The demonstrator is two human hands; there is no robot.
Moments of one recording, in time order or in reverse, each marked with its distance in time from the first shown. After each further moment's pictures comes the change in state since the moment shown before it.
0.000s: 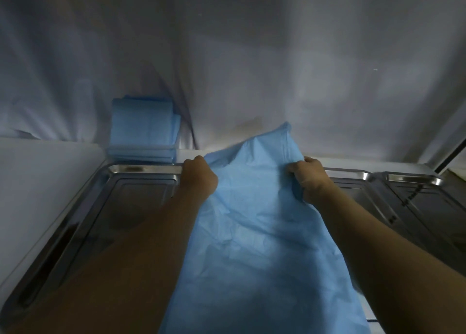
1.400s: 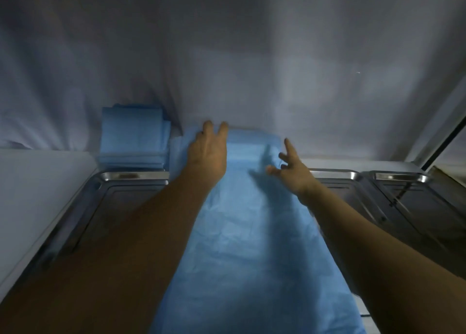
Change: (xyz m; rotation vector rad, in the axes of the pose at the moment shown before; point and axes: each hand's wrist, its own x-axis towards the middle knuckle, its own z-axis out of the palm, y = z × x) left_hand -0.010 0.064 -0.030 0.353 0.169 0.408; right_hand -0.003 0.001 -0.011 -0.210 -0.217 -0.267
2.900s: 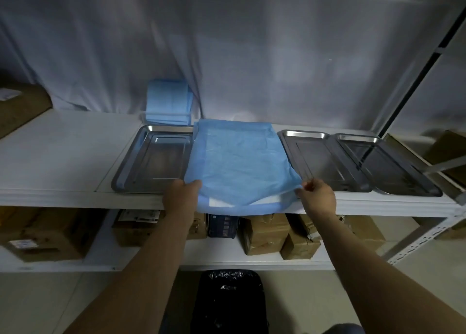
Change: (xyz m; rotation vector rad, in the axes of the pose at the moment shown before) left_hand -0.273 -0.039 -0.032 -1.095 -0.050 -0.811; right_hand -0.251 0.045 -0.029 -0.301 0.360 0.191
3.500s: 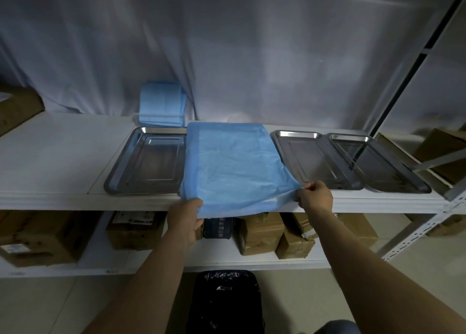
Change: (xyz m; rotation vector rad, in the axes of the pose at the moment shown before) left_hand -0.024 -0.024 0.015 -0.386 -0.089 -0.301; right_hand 0.002 0.005 -0.006 0.238 0.054 0.173
